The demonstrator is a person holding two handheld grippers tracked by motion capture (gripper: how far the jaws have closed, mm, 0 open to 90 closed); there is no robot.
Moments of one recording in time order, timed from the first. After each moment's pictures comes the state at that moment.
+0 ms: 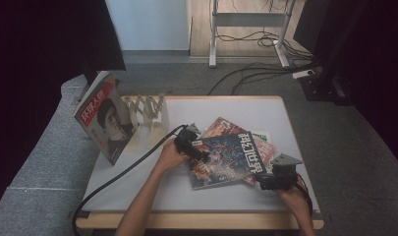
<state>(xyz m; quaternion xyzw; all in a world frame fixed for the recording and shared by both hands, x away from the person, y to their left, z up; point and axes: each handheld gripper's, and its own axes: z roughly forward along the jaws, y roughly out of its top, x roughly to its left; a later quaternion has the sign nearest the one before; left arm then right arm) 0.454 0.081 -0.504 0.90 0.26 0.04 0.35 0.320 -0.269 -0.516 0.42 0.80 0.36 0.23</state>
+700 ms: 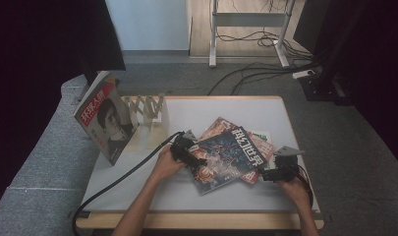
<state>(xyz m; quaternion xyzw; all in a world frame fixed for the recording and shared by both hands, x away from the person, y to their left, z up) 0.425 0.091 -0.505 0.90 0.27 0.05 0.34 0.348 -0.283 -0.516 0.45 0.79 0.36 0.22</state>
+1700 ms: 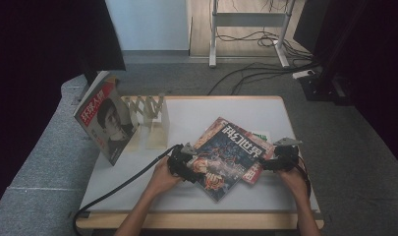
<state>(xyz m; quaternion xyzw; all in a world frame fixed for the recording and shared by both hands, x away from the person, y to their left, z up) 0.378 0.094 -0.509 0.91 0.25 0.05 0.33 0.379 -0.286 -0.513 0.47 0.78 0.33 0.24</state>
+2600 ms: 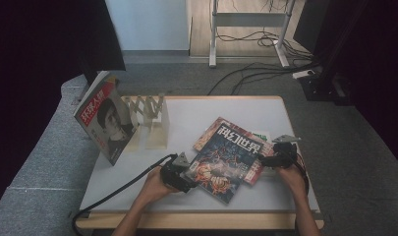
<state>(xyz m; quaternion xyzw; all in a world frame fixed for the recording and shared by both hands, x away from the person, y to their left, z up) 0.348 0.121 -0.513 0.91 0.21 0.06 0.35 0.388 -0.284 -0.513 0.48 0.78 0.33 0.23</state>
